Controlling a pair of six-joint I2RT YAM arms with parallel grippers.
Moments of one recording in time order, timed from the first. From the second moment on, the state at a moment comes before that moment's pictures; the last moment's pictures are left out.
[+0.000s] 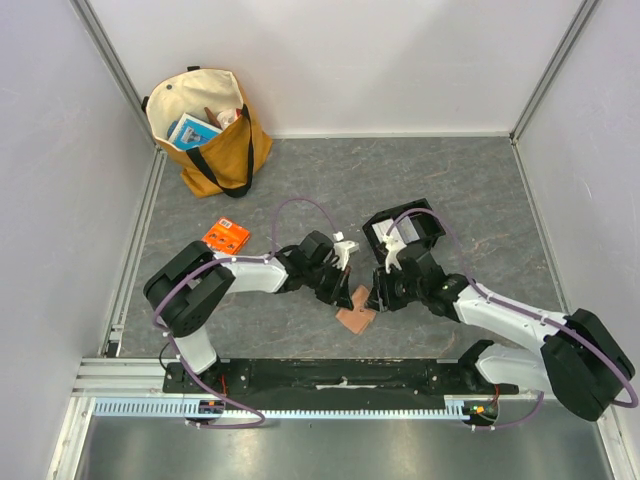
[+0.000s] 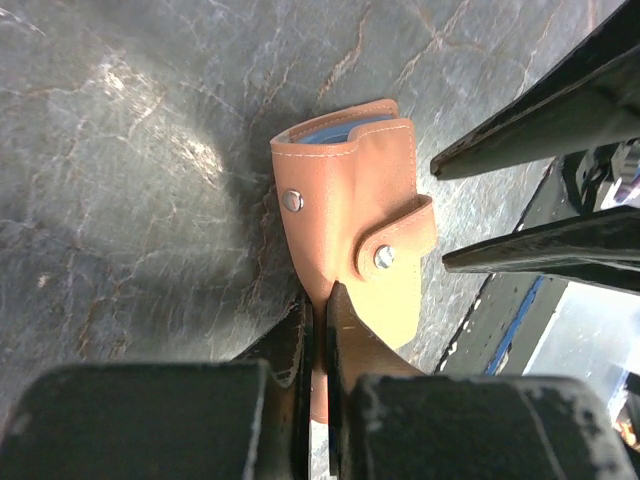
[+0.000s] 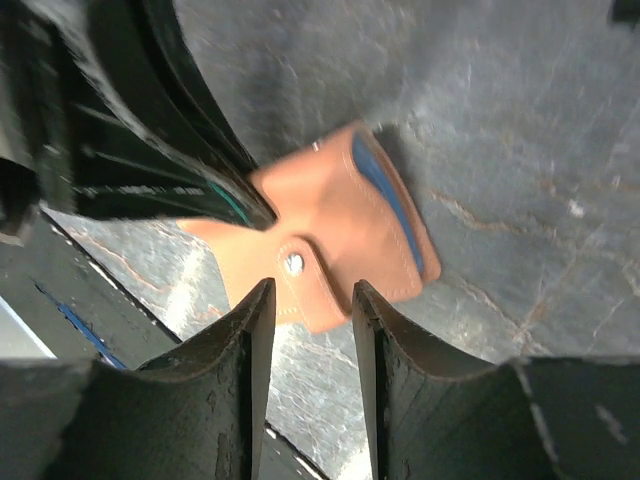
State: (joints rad) left arm -0.82 1.75 0.79 0.09 0.52 -0.41; right arm 0.67 1.17 0.46 -0.13 -0.28 0.45
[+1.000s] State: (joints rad) left arm -0.81 1.75 0.86 -0.14 0.54 -0.29; right arm 0.66 1.41 0.49 0.05 -0.60 0.42
